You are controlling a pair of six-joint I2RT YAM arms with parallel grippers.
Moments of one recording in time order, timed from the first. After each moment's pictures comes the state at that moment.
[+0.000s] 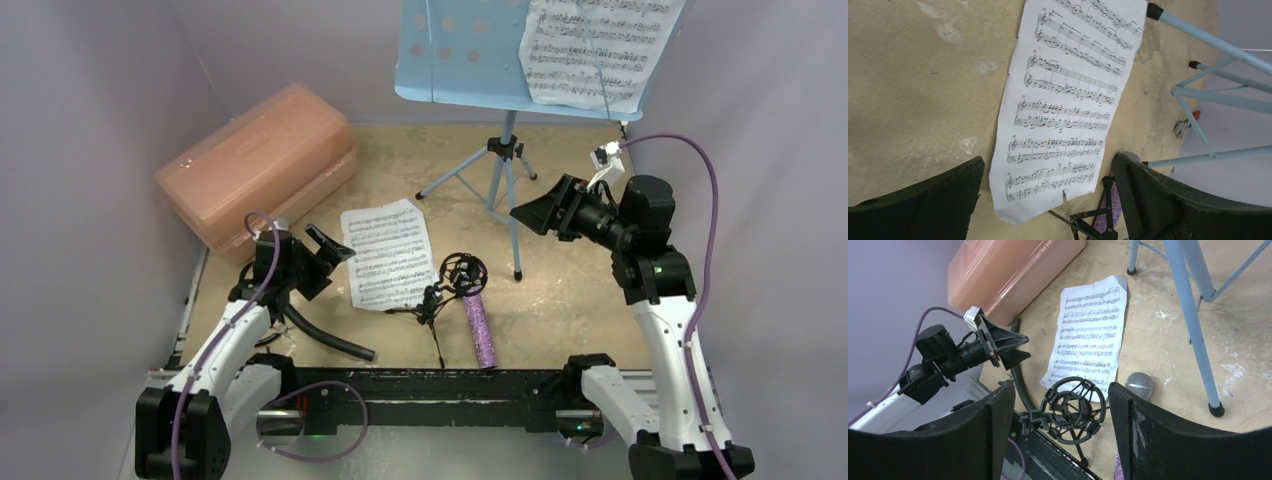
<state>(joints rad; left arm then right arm) -0.12 0.93 0.46 -0.23 0.24 -0.99 0.07 0.86 1.09 -0.56 -0.63 0.55</state>
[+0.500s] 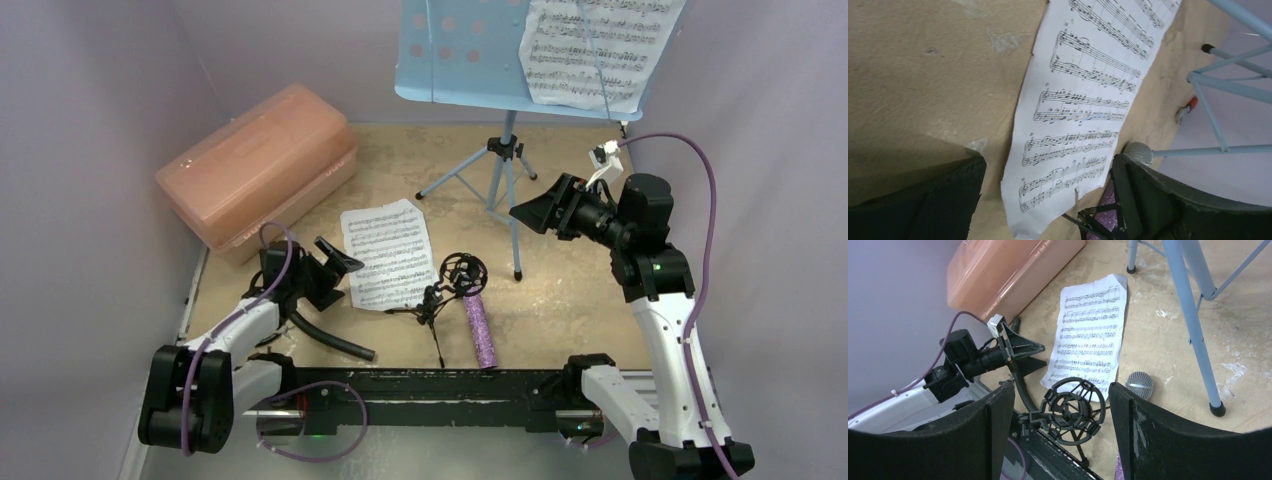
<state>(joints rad) -0.11 1.09 0.34 -0.05 0.32 -1.03 0.07 0.88 1.09 -0.55 -0.63 0.56</state>
